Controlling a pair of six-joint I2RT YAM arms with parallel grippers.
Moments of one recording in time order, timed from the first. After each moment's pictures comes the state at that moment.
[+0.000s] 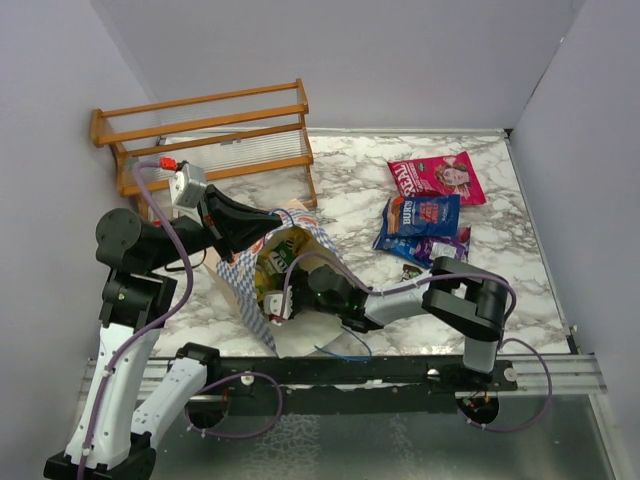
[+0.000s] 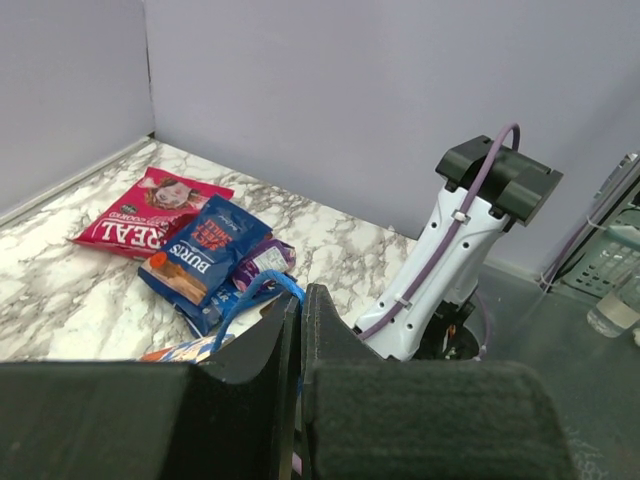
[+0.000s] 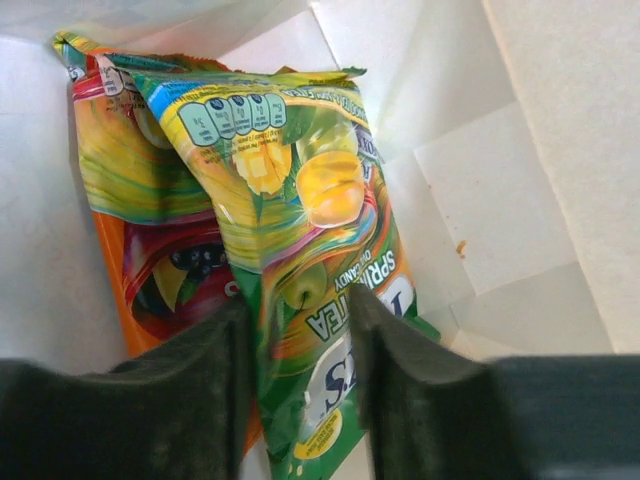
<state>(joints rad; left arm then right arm) -0.24 0.73 1.10 -0.10 0.95 -0.46 1.19 1.87 0.83 0.75 -0.05 -0.84</state>
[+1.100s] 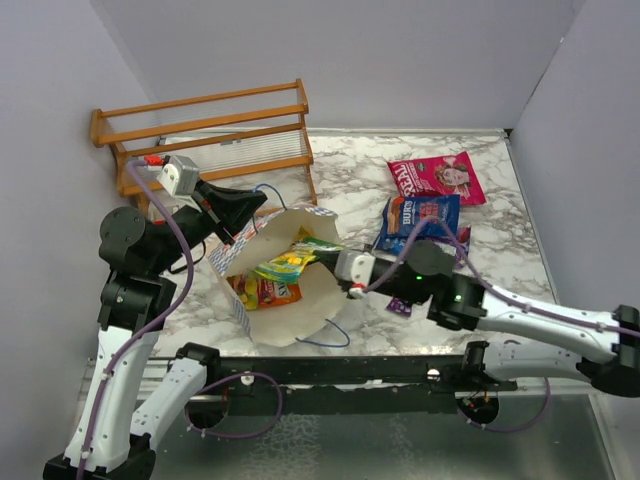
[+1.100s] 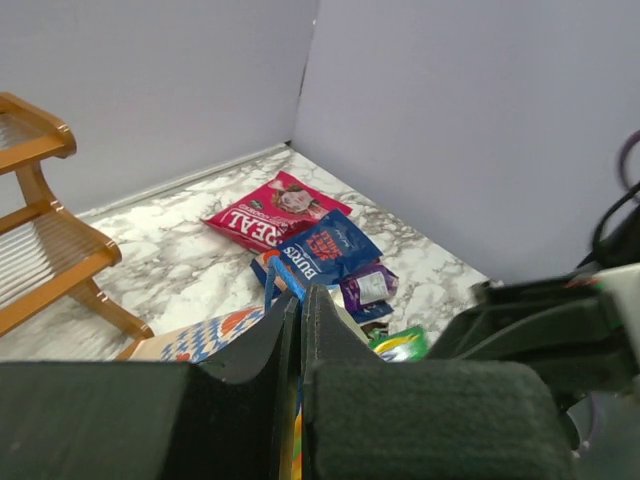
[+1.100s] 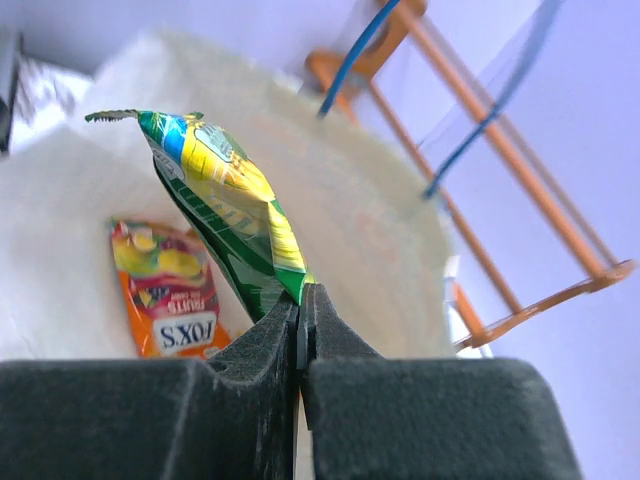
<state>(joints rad) -0.24 0.72 1.10 -0.20 0.63 -0.36 1.19 1.10 0.85 0.22 -0.05 -0.61</state>
